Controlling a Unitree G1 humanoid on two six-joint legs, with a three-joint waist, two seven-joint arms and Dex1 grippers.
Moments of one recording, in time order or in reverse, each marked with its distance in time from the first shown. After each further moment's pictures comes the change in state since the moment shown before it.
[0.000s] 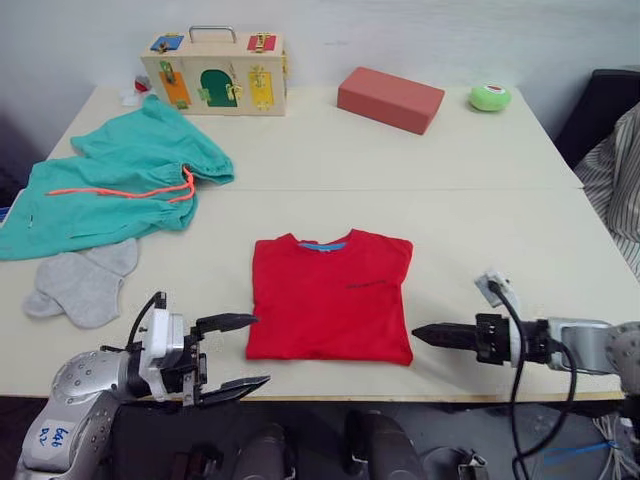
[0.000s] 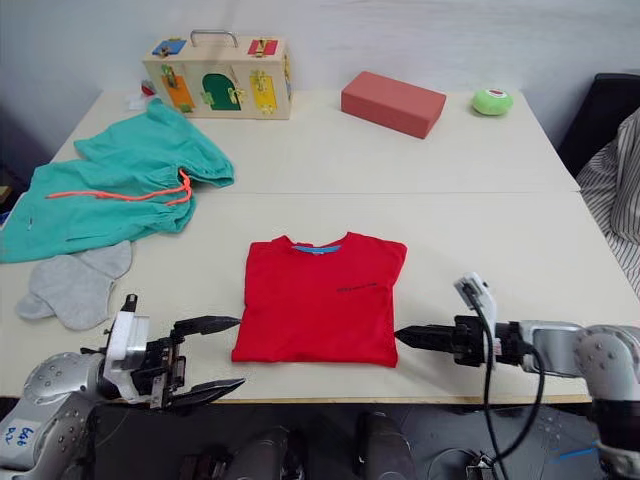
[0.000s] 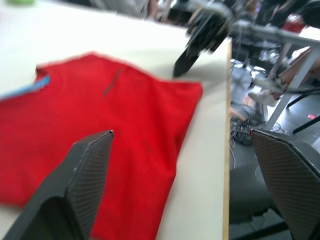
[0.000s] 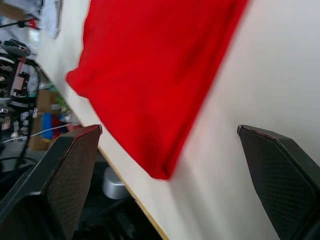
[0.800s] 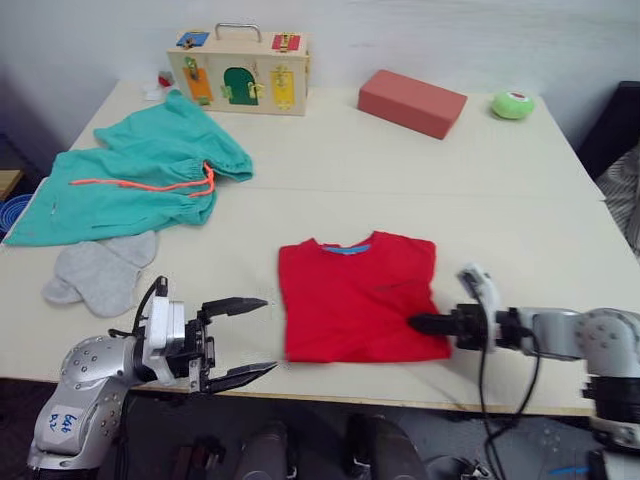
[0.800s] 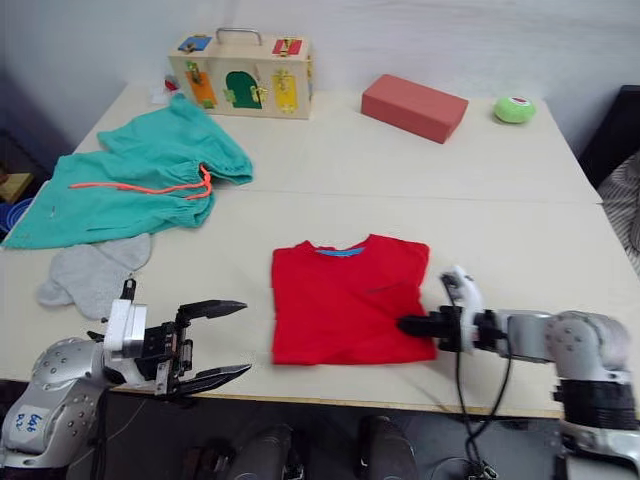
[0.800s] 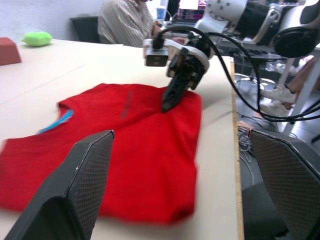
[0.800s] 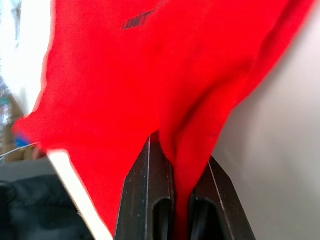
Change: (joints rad) left arm -0.098 -0.037 -0.030 0.008 -0.010 0.007 0.038; right arm -0.024 0.012 -0.060 0.089 -0.157 -0.021 -0.070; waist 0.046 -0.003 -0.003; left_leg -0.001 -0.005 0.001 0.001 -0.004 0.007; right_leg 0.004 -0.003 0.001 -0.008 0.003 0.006
